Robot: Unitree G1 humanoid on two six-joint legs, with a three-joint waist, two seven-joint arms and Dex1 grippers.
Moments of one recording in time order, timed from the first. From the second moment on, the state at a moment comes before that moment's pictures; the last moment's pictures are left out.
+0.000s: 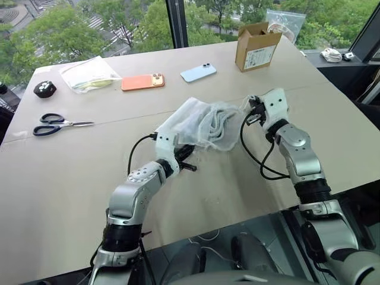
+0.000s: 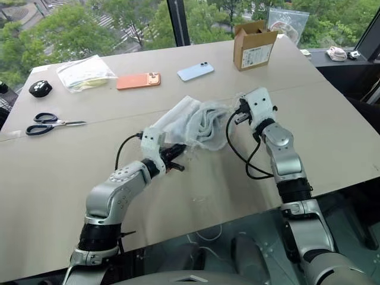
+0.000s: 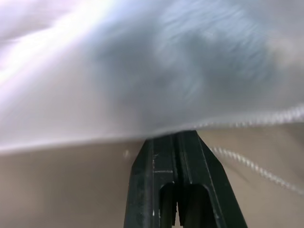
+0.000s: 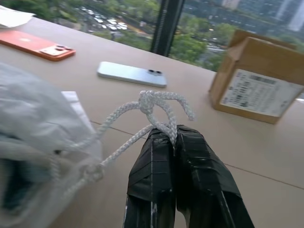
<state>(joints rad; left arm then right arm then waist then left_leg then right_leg) -0.24 0.24 0.04 -0.25 -0.32 0.72 -0.20 -0.63 -0.23 0.00 0.27 -0.01 0.13 0.23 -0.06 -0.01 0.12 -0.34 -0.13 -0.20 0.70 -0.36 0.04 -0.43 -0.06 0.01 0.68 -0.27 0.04</state>
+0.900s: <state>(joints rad) -0.74 0.55 0.11 0.18 0.28 0.12 0.28 -0.70 -0.33 -0.13 0.33 -0.14 -0.01 -0.32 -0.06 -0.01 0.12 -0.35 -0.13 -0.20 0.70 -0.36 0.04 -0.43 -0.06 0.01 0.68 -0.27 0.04</state>
